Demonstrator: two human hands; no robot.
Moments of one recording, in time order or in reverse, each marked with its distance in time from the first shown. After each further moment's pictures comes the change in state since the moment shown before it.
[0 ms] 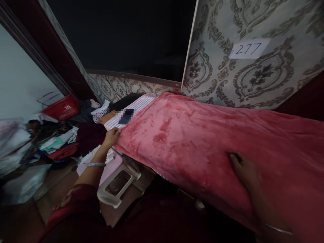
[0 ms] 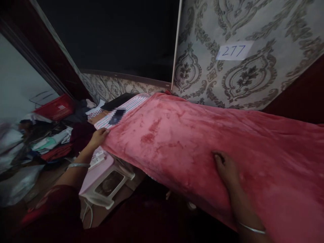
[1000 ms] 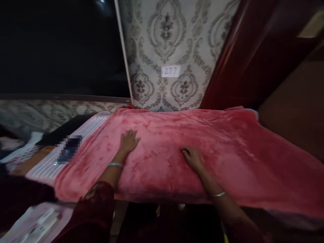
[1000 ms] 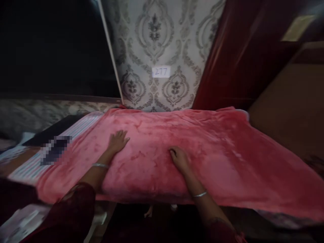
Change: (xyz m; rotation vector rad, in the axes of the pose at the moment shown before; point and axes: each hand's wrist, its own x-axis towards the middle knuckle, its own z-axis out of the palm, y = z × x) left_hand 0.037 0.260 0.143 0.381 -0.147 0.694; right_hand 0.008 -0.015 0.015 0.110 0.047 -0.036
